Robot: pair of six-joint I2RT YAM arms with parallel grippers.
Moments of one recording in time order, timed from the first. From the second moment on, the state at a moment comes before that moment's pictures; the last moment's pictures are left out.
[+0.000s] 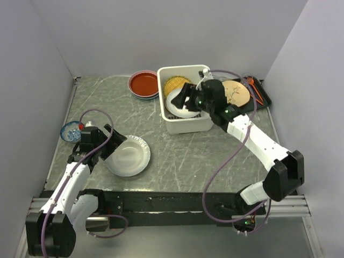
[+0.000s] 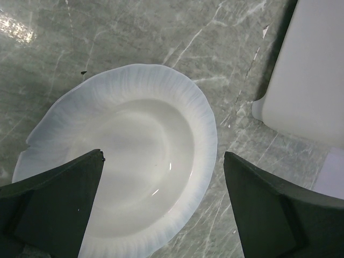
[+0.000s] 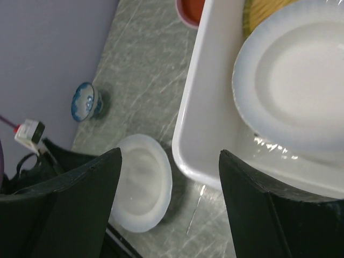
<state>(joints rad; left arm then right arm) -0.05 0.87 0.51 -0.35 0.14 -0.83 0.51 1.45 1.30 -0.22 -0.15 0.60</state>
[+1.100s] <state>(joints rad) -0.05 0.84 0.56 -0.37 0.18 -0.82 0.88 1.61 0.78 0.36 -0.21 0.96</state>
